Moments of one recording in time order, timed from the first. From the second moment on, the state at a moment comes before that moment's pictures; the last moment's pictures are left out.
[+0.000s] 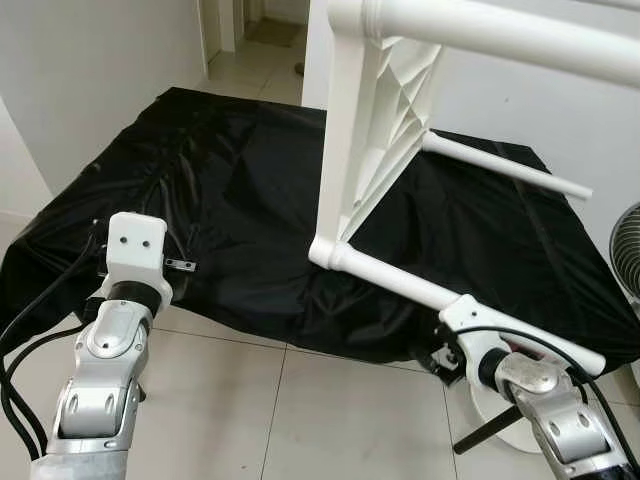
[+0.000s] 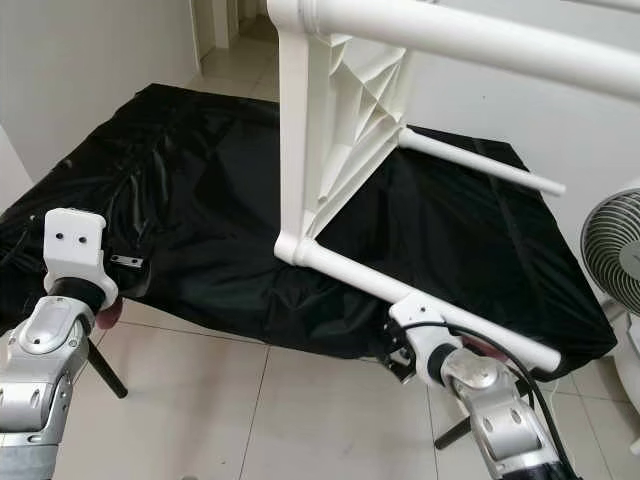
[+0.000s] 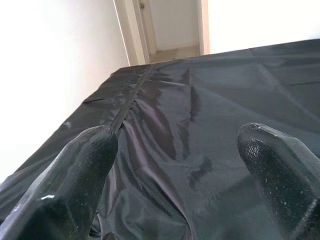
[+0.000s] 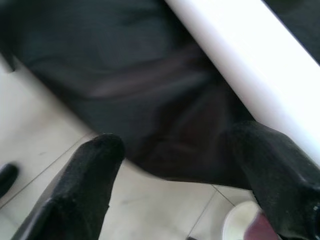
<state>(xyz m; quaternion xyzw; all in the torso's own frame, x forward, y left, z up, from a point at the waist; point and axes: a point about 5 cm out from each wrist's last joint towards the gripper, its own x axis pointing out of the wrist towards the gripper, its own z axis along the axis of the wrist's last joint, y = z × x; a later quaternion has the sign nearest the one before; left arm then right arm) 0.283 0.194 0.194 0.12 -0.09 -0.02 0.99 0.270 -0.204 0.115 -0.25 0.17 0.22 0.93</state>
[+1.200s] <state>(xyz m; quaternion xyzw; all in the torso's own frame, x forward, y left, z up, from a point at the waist) 0.284 0.206 0.202 0.08 -0.05 -0.04 0.99 0.259 -0.128 0.150 0.02 -0.02 0.21 0.98</state>
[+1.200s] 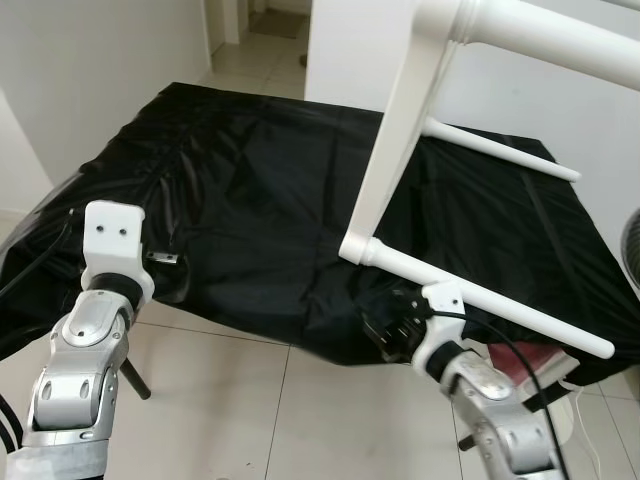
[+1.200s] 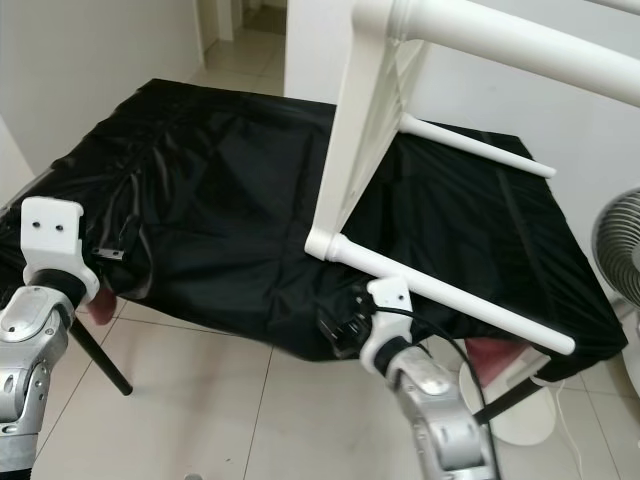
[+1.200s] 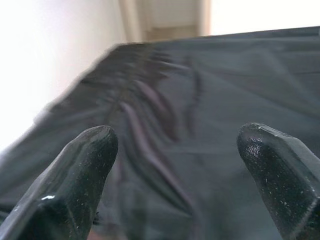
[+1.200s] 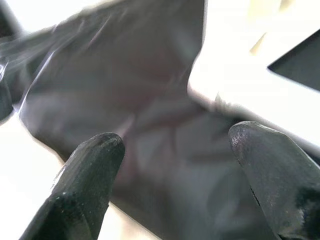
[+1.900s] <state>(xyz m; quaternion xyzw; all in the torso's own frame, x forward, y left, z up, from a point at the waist) 0.297 0.183 0.197 0.08 -0.06 -0.08 0.99 0.295 -0.116 0.190 0.16 -0.09 0.10 0.98</state>
